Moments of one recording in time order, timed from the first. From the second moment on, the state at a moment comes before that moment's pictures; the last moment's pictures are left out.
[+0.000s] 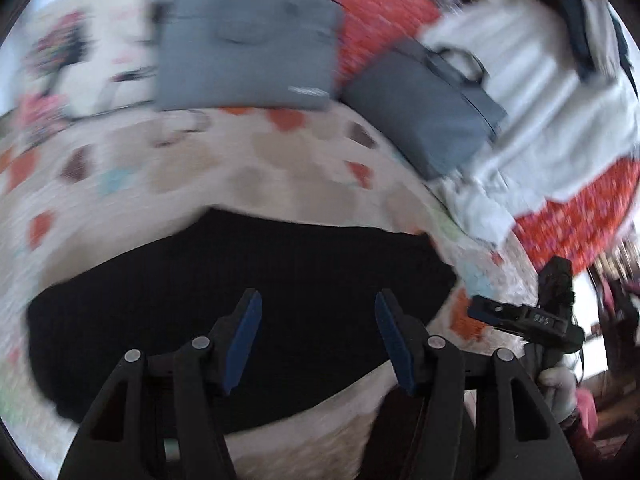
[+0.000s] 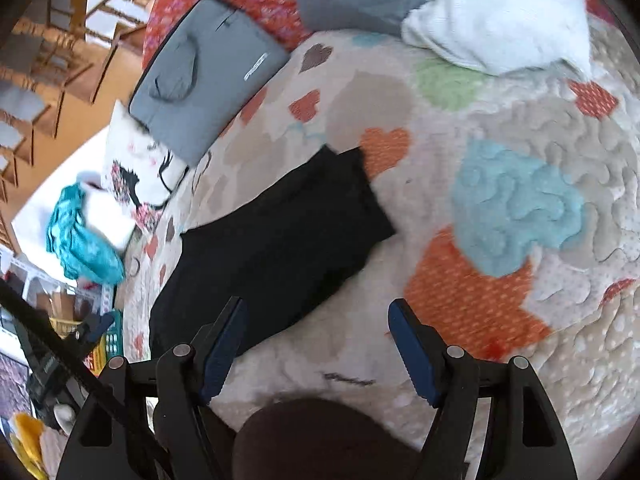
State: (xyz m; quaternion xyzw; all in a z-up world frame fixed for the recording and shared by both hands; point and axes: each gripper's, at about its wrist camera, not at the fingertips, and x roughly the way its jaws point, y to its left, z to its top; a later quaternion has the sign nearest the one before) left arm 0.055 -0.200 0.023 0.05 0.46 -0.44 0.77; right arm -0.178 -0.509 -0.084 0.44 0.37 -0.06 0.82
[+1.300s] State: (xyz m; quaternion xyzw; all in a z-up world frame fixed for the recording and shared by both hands) left arm 0.060 -0.399 -0.040 0.17 0.48 -0.57 0.64; right arm -0.090 -0.467 -0.080 0.39 0.33 0.02 0.86
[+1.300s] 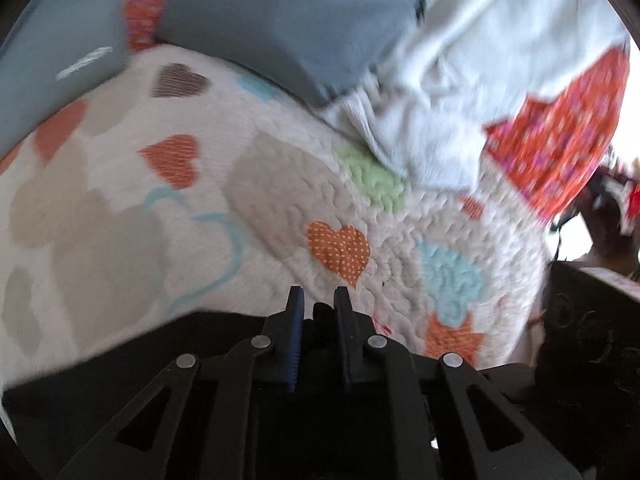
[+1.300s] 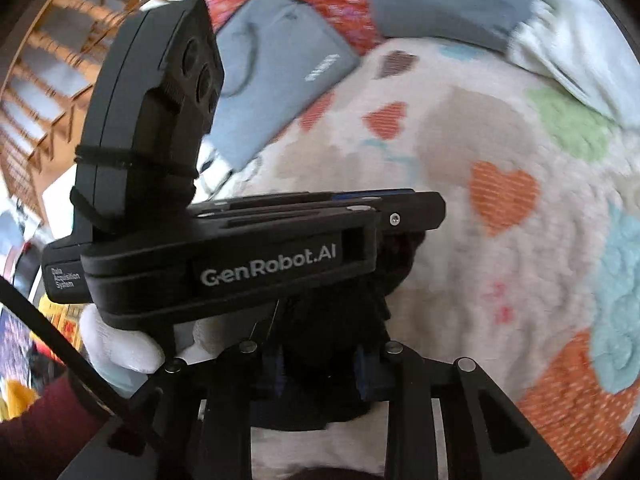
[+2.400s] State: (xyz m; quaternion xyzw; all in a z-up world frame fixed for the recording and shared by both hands) left arm 0.131 -0.024 -0.061 -0.34 0.49 -0.34 0.73; right arm 0.002 -0.318 -0.014 0.27 0.43 0.14 0.85
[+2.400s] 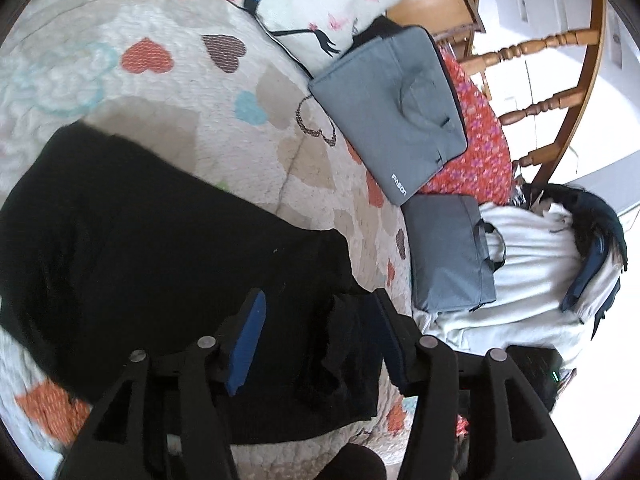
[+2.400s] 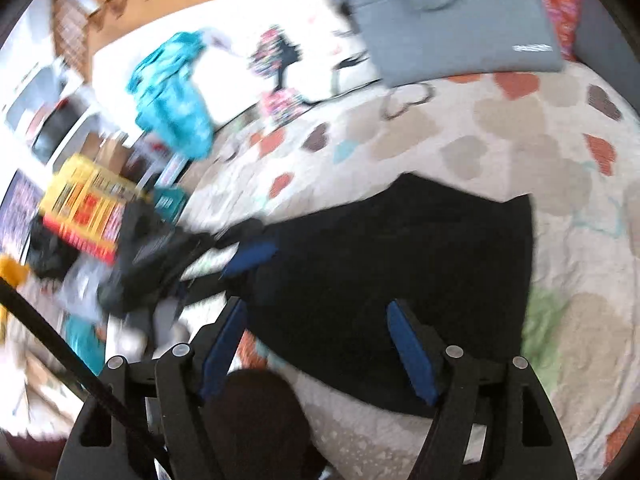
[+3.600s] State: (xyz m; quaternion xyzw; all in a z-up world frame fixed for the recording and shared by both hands) left arm 0.079 0.093 -0.147 -0.43 0.51 -0.21 0.72; right arm 0.235 -0.066 -0.103 0.10 0.73 0.15 0.66
